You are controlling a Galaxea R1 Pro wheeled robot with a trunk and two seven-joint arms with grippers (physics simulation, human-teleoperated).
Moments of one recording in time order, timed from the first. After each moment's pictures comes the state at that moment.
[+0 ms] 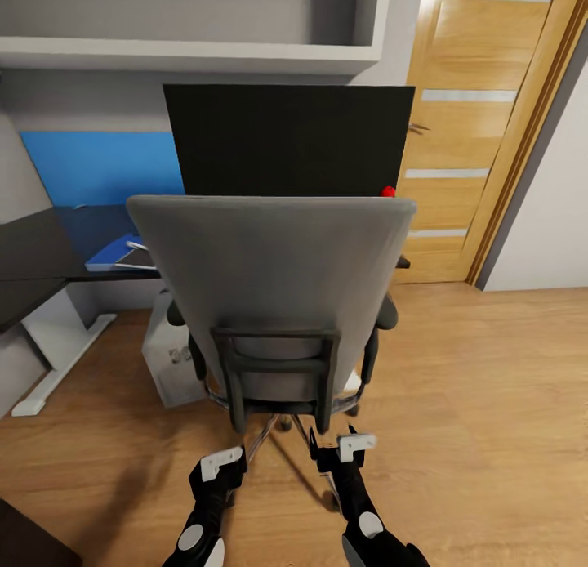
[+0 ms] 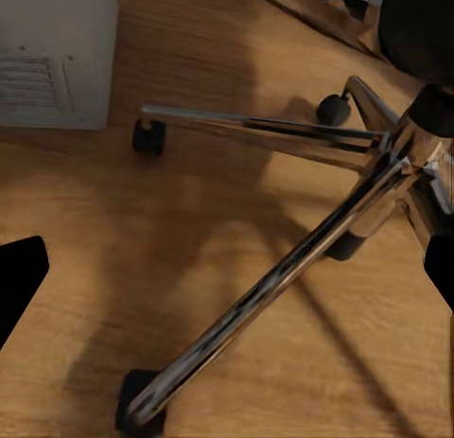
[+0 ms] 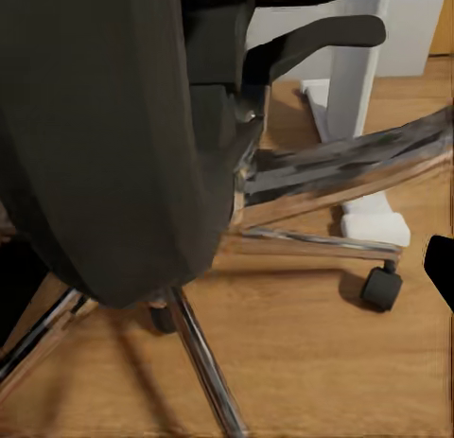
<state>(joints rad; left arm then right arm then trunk) -0.31 -0.15 -0.08 -0.69 0.15 -0.30 0.19 -0.42 0.11 0.46 -0.58 -0.18 -0.47 -0.24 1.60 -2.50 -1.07</state>
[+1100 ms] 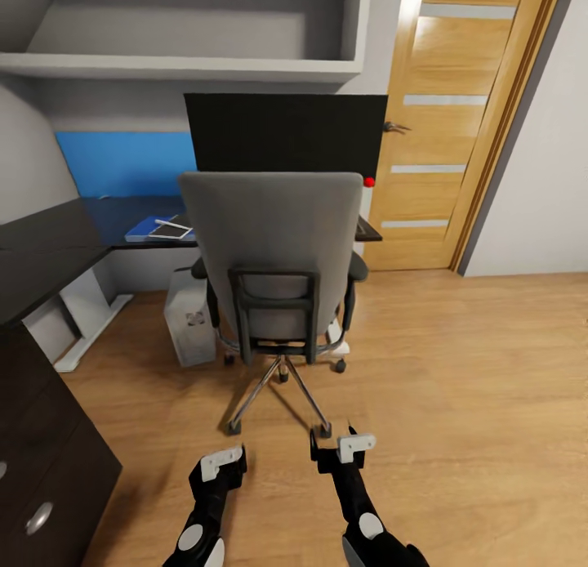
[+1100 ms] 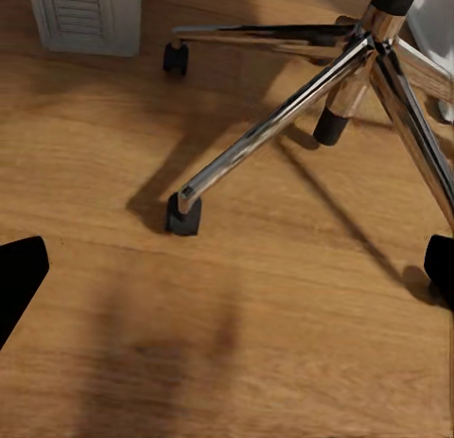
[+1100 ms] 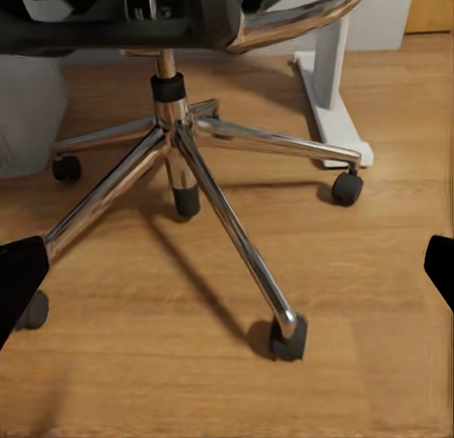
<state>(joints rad) -0.31 -0.15 -0.08 -0.69 0.15 -0.30 0.19 -0.42 0.11 0.46 -0.58 -0.18 -0.47 -0.24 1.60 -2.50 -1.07</state>
